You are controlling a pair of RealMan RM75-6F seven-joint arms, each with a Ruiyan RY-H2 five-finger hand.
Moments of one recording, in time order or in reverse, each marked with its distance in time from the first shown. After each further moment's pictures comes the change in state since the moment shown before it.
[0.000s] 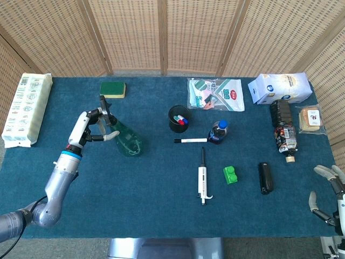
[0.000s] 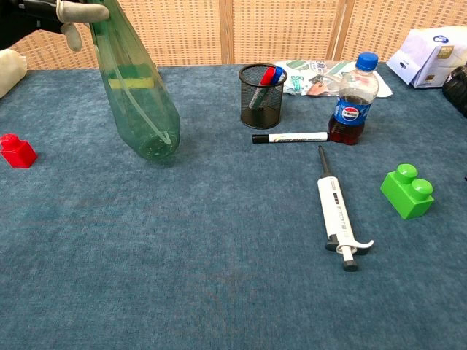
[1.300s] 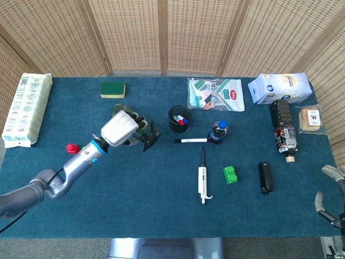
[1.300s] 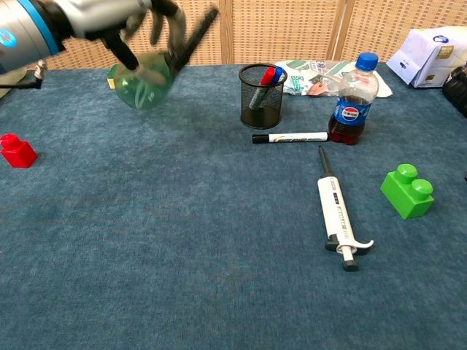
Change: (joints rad) left arm -0.280 -0.135 0.236 0.502 0.504 0.088 0.497; right arm -0.020 0.013 0.010 -0.025 0.005 0.034 -0.028
